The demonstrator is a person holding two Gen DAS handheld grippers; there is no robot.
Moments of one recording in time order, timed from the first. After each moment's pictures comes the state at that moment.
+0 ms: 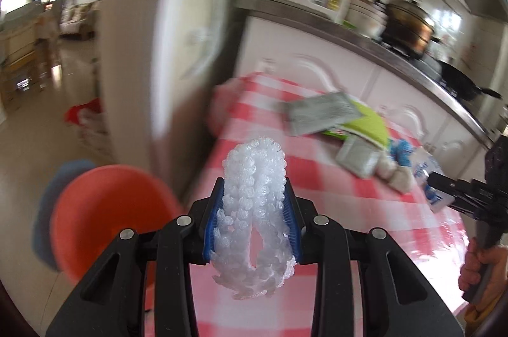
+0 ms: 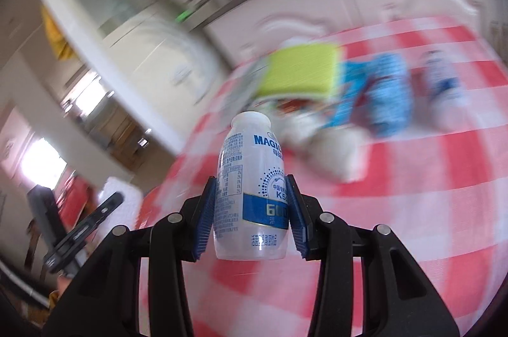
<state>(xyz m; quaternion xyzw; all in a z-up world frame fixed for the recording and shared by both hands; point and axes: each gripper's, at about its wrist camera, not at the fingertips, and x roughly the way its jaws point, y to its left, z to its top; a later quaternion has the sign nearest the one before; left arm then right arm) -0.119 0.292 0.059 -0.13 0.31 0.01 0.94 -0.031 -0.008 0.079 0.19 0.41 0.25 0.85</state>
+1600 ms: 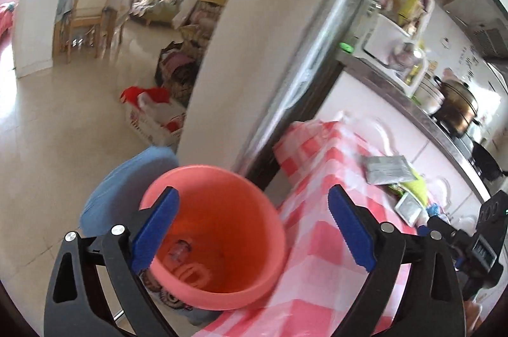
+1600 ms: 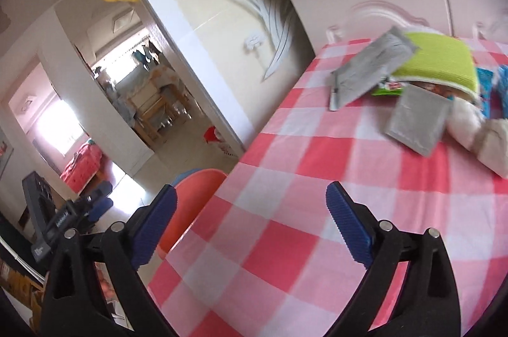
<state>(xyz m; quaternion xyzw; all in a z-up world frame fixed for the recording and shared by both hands) -0.182 0.405 0.051 -0.24 0.24 0.11 0.93 -0.040 0.129 0.062 0.14 0.38 0.32 0.86</state>
